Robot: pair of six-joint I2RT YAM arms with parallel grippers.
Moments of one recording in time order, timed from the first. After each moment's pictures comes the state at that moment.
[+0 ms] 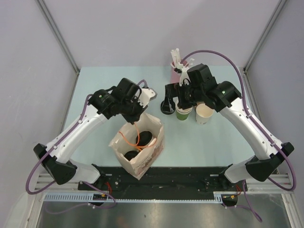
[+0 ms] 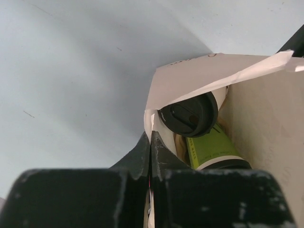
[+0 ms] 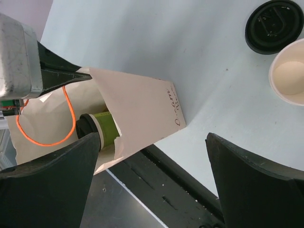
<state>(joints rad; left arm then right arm) -0.71 1.37 1.55 -1.16 0.09 0.16 0.67 1.44 1.73 -1.00 -0.25 0.36</state>
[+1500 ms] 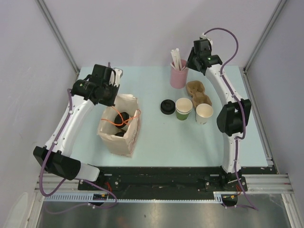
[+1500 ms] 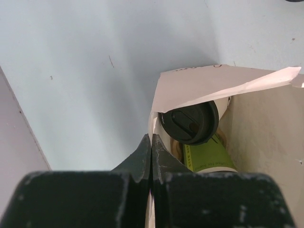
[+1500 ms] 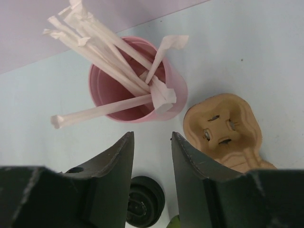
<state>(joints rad) -0.32 1.41 1.60 -1.14 -0.10 0.05 0.27 2.13 2.21 -0.68 0.16 0.50</state>
